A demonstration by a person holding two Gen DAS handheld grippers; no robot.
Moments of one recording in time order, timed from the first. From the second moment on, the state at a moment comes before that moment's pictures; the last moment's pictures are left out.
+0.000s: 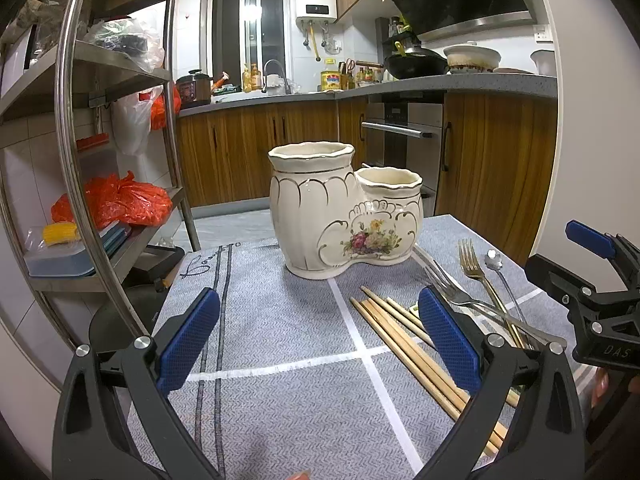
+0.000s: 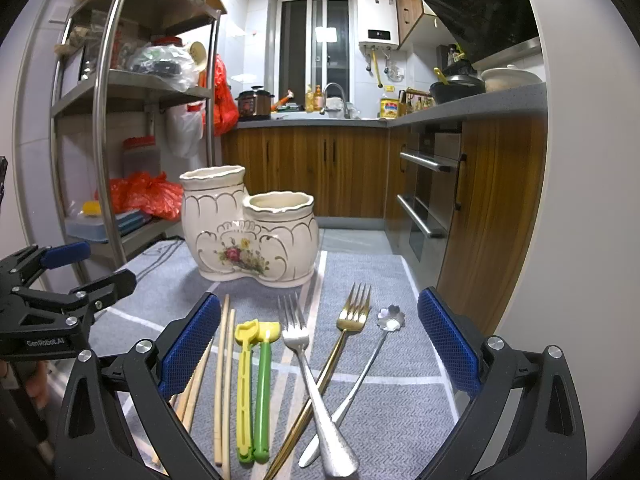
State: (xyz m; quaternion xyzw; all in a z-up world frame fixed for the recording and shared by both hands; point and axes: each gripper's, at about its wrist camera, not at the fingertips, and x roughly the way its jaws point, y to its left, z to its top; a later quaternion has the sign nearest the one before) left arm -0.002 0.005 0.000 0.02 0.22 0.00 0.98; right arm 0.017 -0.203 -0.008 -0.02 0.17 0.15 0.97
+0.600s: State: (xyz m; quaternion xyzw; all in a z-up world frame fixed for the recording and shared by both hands) left arm -0.003 0.006 0.000 0.02 0.22 0.00 0.98; right arm 0.018 -0.203 -0.010 -0.02 0.17 0.15 0.97
